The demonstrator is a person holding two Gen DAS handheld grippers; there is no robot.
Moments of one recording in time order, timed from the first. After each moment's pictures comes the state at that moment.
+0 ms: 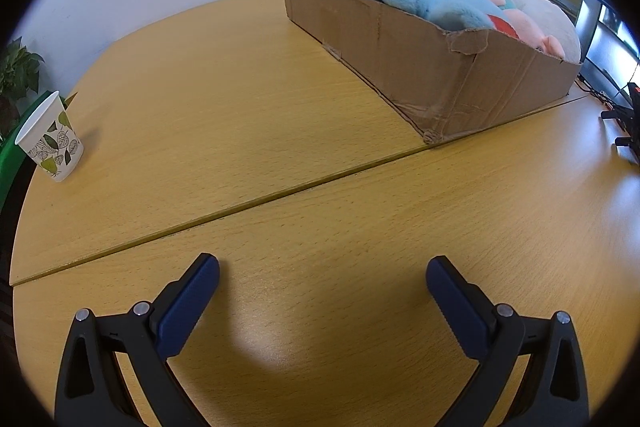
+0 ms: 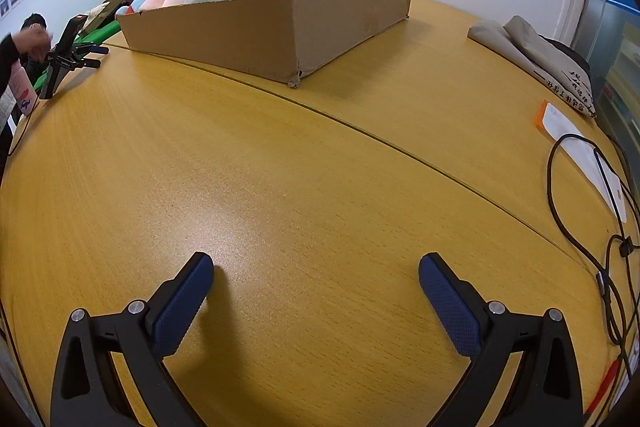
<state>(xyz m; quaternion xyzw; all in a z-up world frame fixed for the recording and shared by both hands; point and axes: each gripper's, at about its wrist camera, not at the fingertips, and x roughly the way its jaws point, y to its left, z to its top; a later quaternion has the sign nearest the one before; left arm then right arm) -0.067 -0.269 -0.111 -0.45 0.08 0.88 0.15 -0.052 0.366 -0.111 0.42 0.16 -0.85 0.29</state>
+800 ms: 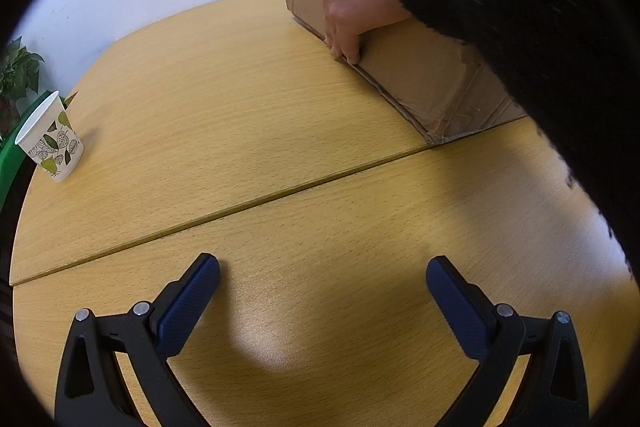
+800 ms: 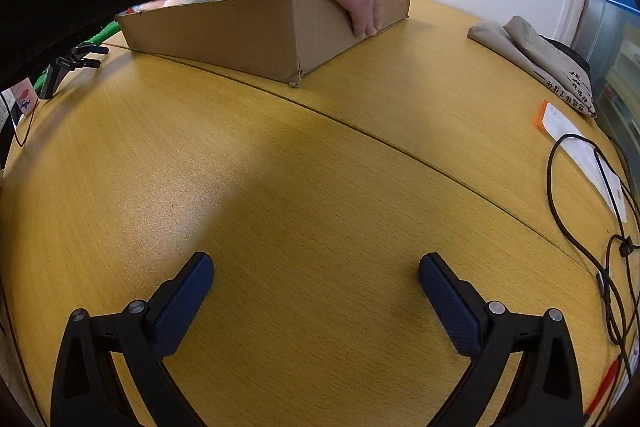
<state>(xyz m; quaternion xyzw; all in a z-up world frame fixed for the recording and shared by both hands) -0.066 -0.274 -0.109 -0.45 0.08 0.88 0.15 -0.052 0.363 -0.115 0.42 0.16 -0.85 0.29</state>
